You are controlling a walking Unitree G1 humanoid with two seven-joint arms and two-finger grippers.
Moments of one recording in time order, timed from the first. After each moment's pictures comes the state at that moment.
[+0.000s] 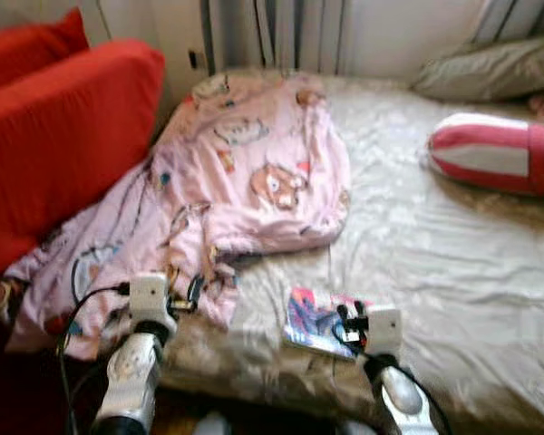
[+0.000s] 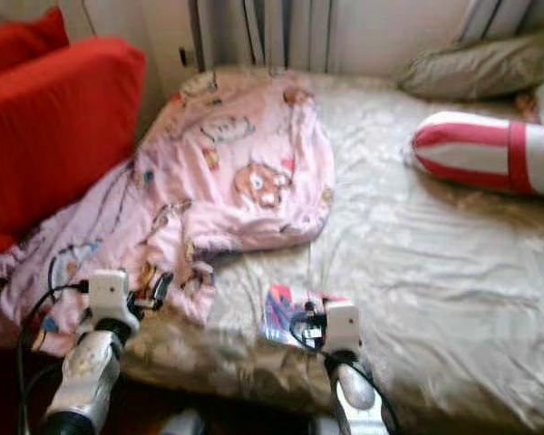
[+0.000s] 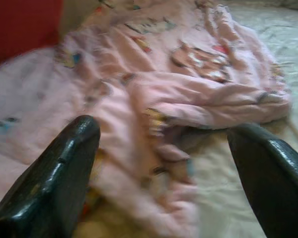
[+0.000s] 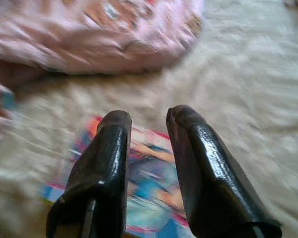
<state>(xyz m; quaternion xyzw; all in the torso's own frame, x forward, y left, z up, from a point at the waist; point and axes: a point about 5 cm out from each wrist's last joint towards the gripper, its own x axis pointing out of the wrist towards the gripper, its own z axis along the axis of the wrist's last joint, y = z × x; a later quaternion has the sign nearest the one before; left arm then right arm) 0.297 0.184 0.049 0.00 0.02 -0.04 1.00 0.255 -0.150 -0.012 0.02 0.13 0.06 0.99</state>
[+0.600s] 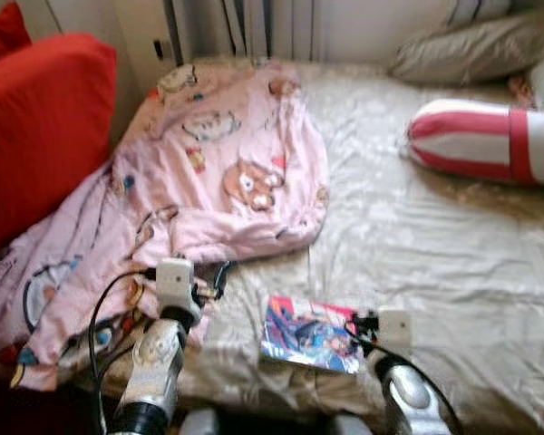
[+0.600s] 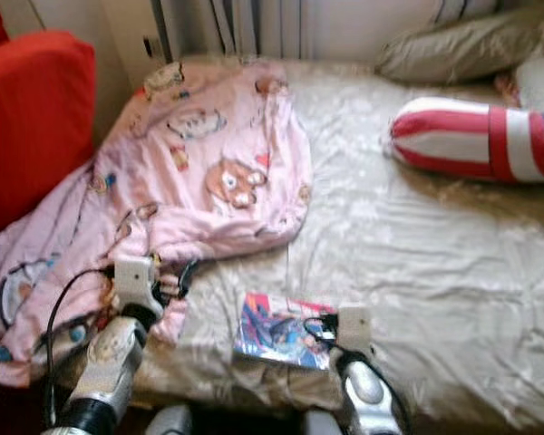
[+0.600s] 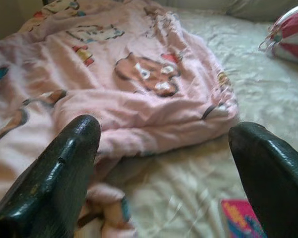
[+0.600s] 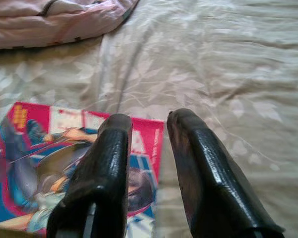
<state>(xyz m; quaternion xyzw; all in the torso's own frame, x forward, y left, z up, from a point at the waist) 0.308 0.177 0.068 0.00 -0.01 -0.06 1.00 0.271 -0.152 -0.013 0.04 0.18 0.03 0.98</state>
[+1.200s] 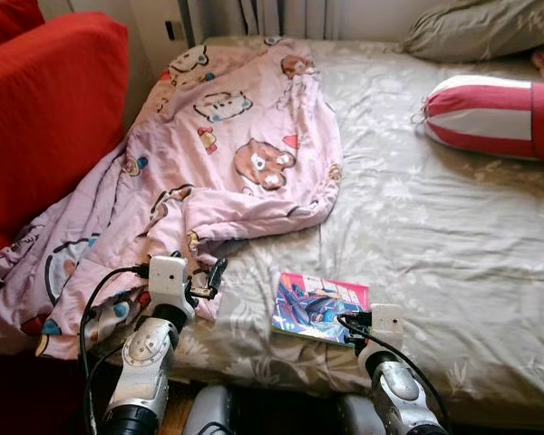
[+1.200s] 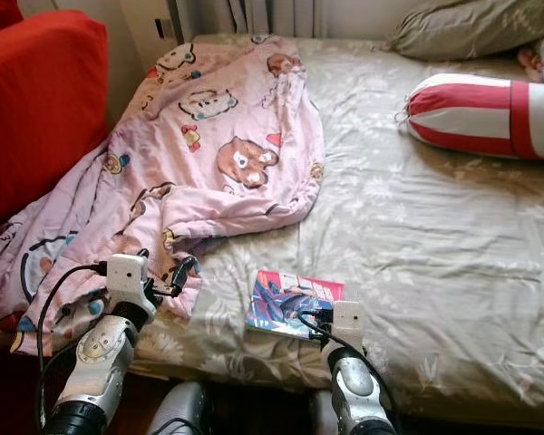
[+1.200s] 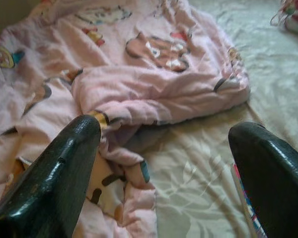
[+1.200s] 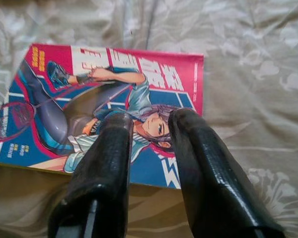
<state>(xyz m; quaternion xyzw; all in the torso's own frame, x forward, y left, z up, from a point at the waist) 0.305 0.178 0.077 0.01 -0.02 -0.08 1.00 0.275 -0.145 -0.016 0.06 0.22 0.00 0.97</state>
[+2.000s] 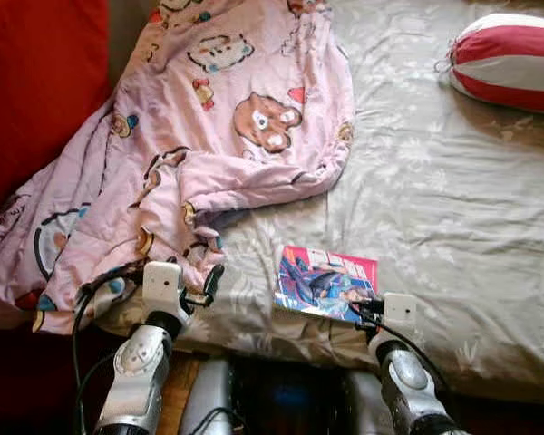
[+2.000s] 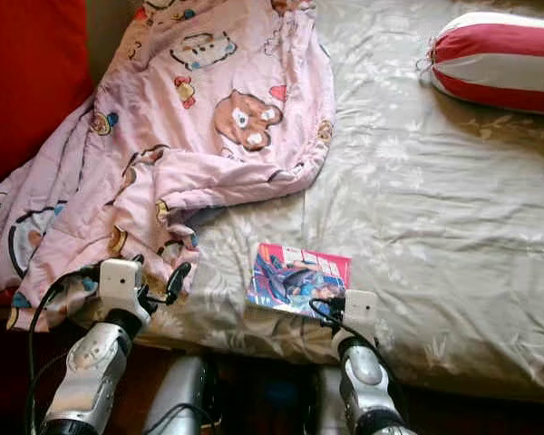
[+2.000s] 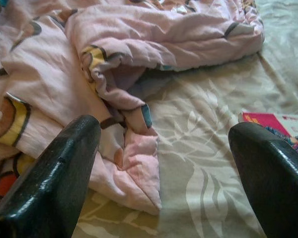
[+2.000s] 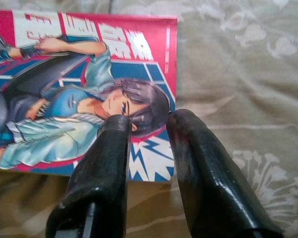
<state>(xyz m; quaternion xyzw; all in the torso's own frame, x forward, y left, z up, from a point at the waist) 0.293 0.181 0.082 0.01 -0.01 -0.08 1.00 0.288 -0.159 -0.004 0.05 0.19 -0.03 0.98</state>
